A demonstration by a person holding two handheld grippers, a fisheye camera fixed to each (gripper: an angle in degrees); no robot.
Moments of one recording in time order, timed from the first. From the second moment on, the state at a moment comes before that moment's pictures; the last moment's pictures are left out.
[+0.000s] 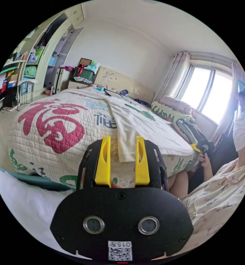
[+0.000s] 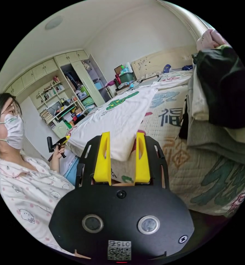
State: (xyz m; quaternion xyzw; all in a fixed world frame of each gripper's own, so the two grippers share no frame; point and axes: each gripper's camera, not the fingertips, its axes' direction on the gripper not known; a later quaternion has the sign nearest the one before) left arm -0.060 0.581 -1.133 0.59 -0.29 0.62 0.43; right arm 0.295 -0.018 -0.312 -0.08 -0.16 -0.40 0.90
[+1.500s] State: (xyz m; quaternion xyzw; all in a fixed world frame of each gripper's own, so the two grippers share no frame) left arm -0.041 0.728 -0.977 0.68 -0.42 0.50 0.32; right arm 0.322 0.091 -0.284 0.10 0.01 -0.44 0.89
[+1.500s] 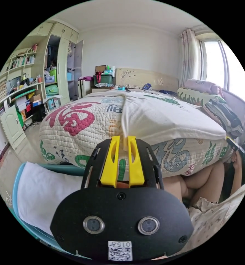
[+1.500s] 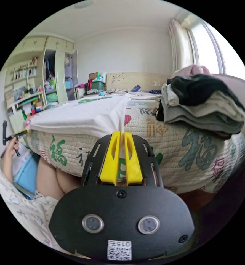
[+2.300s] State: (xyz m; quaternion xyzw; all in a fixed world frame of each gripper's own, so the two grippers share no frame) left arm 0.405 0.593 -0.493 0.28 -0.41 0.84 0.21; right arm 0.128 -0.083 -0.450 0.17 -0.15 -0.36 0.90
